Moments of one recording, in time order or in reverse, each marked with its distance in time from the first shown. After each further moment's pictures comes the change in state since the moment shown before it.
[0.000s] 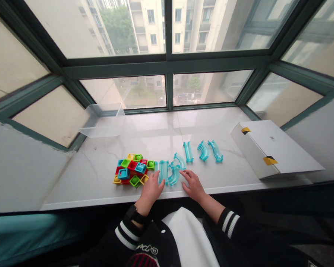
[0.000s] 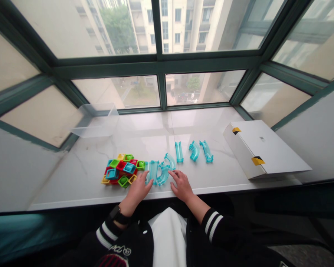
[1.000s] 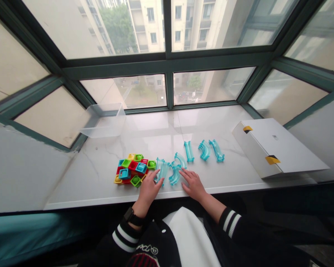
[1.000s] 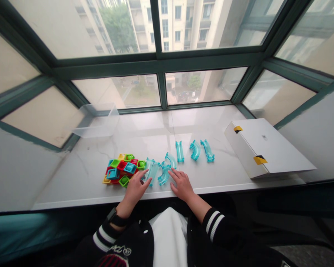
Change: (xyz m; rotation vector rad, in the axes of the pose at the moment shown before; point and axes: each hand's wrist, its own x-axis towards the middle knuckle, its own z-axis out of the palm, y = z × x) left_hand -0.005 -0.004 -0.022 -0.247 0.133 0.058; right_hand 0.003 -0.004 -0.003 -0.077 -0.104 0.003
